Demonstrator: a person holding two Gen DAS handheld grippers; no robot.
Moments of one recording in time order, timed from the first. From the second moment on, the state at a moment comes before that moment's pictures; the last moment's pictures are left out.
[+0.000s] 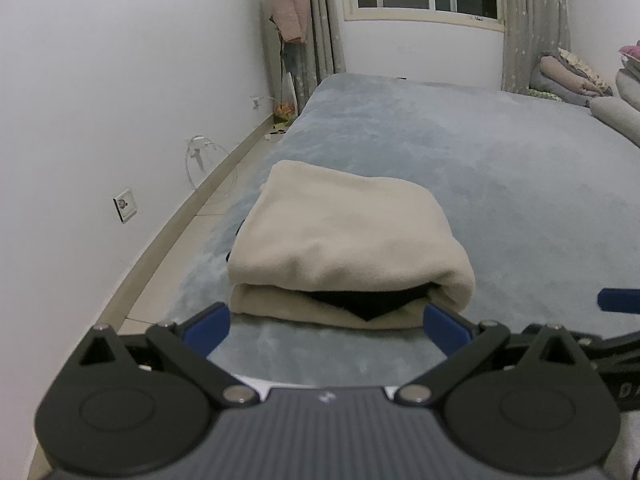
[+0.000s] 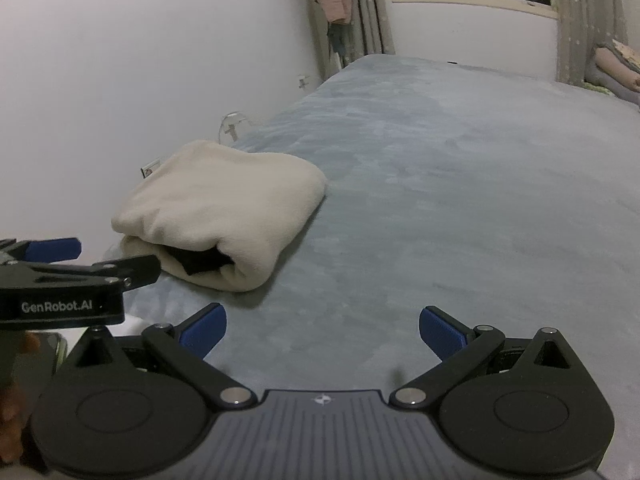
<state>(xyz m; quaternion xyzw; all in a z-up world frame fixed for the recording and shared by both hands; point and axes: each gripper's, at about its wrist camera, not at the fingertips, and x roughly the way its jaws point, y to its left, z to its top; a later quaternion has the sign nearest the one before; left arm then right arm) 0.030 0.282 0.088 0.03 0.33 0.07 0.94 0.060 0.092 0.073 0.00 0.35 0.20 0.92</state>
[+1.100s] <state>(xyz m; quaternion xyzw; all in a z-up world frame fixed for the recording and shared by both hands) 0.009 0.239 0.101 0.09 0.33 0.10 0.93 0.023 0.056 0.113 -0.05 0.29 0.29 0.91</state>
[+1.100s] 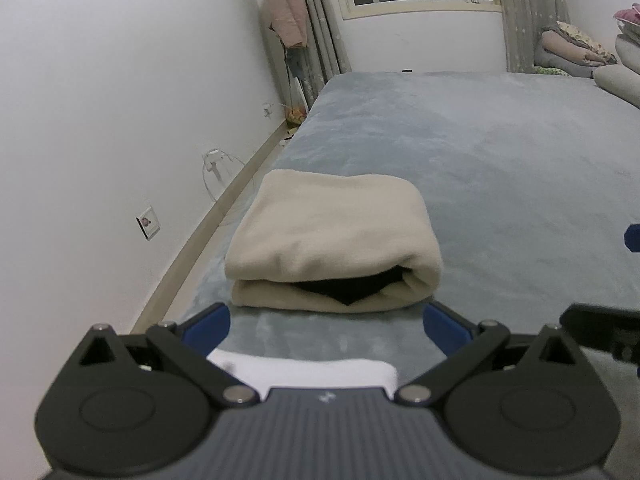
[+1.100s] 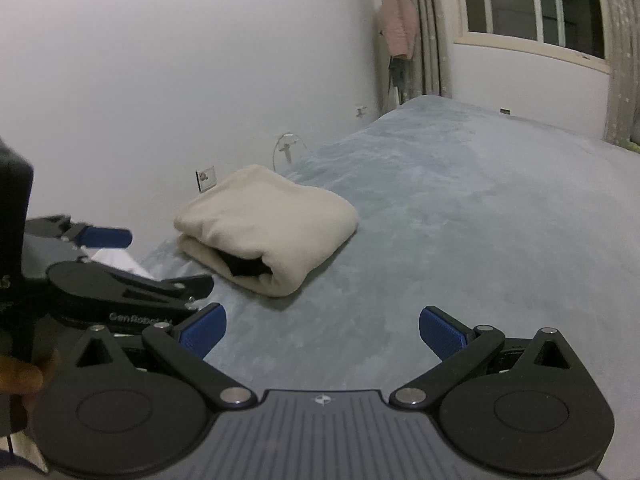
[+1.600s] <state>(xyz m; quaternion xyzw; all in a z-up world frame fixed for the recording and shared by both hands) 0.007 0.187 0.107 0.05 0.33 0.09 0.94 0.012 -0.008 0.124 -0.06 0.28 0.30 0.91</state>
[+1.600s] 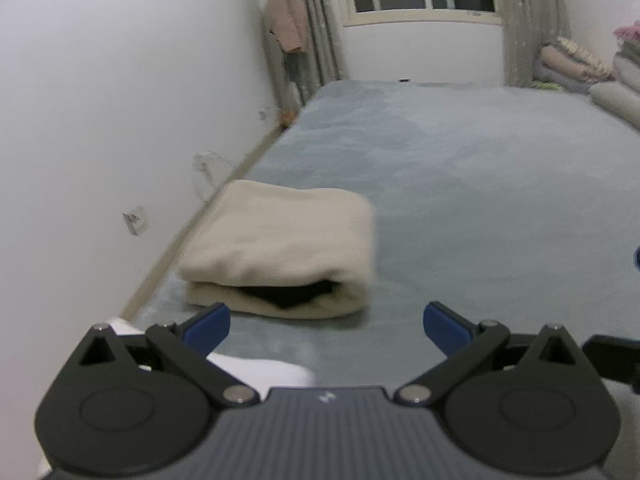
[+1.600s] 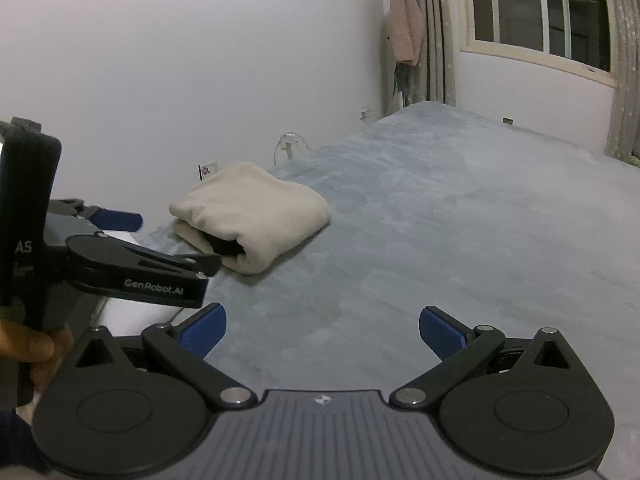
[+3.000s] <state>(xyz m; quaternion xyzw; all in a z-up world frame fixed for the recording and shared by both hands) -0.007 0.173 0.087 0.06 0.30 0.19 0.93 0.061 -0.012 0.092 0.04 0.26 0.37 0.89</state>
